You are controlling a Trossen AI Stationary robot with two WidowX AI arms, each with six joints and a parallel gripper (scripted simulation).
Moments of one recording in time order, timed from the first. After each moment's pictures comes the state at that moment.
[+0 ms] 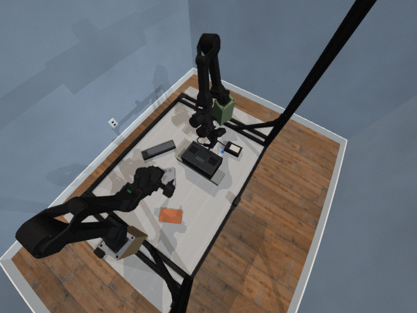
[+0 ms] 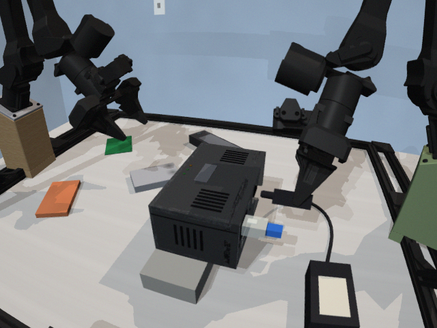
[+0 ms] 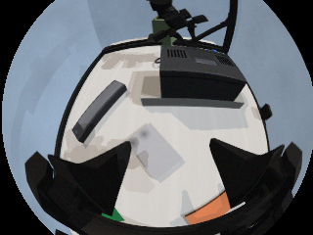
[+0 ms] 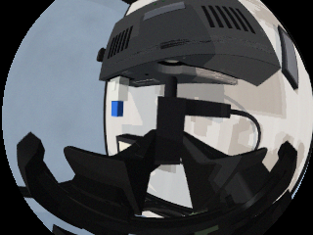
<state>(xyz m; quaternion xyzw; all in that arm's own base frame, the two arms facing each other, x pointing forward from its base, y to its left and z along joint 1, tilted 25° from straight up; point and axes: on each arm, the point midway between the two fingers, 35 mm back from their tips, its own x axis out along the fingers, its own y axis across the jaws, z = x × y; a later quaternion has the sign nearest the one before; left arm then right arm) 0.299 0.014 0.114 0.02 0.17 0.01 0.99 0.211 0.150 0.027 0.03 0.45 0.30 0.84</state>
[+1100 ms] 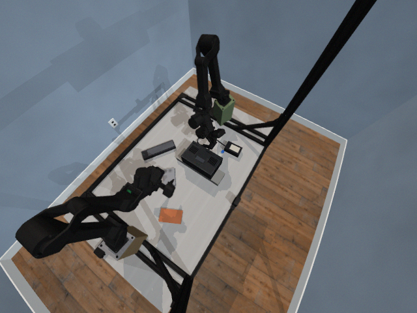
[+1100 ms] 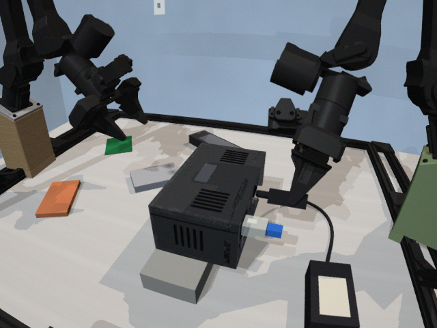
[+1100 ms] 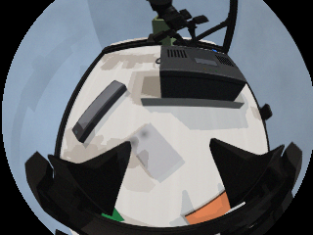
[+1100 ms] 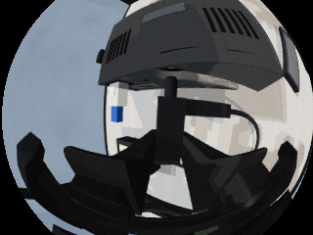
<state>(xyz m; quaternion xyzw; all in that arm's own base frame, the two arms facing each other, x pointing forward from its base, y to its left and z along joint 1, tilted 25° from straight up) 0.299 0.014 0.114 0.02 0.17 0.01 0.99 0.217 0.152 0.029 0.04 0.45 0.31 0.84</state>
